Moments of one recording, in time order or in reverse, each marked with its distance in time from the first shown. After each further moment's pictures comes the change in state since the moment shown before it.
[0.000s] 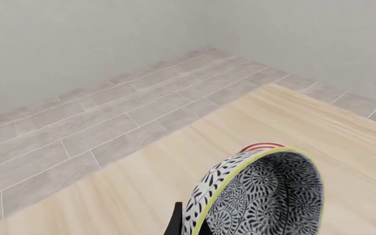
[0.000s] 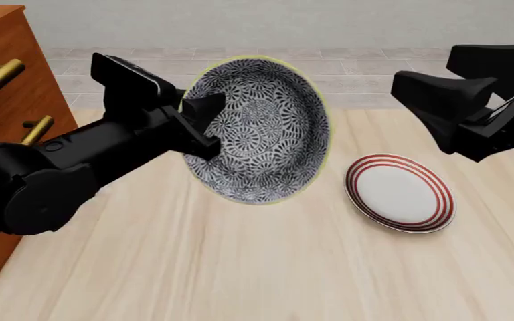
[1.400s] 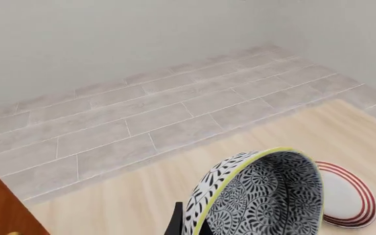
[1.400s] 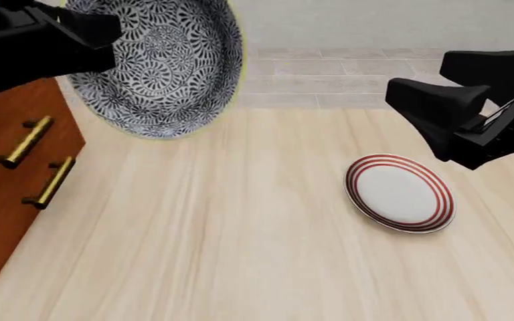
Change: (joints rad) left arm 0.249 -0.263 -0.220 0.516 -0.030; right arm 0.022 0.000 0.011 -0.002 0.002
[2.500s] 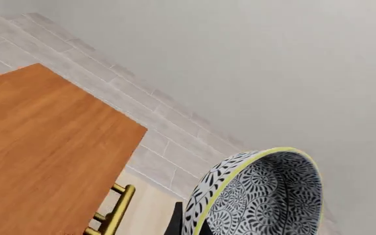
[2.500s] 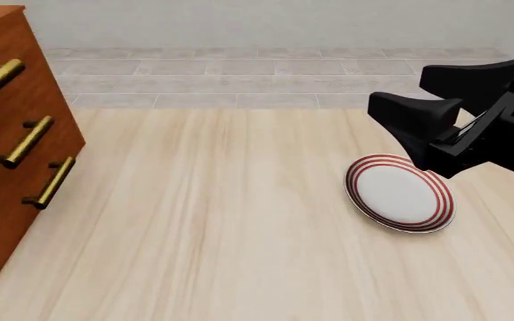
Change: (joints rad) left arm 0.547 -0.114 -0.223 0.245 -0.596; right arm 0.025 0.038 0.026 -0.034 0.016
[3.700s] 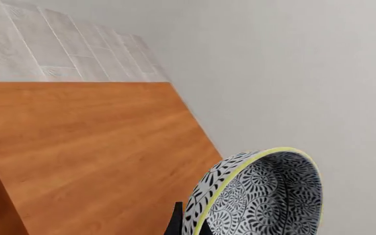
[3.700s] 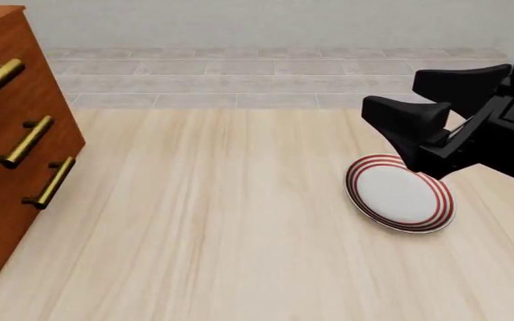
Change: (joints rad) left arm 0.409 0.152 0.211 -0.310 -0.260; right arm 0.002 0.020 0.009 -0.017 0.005
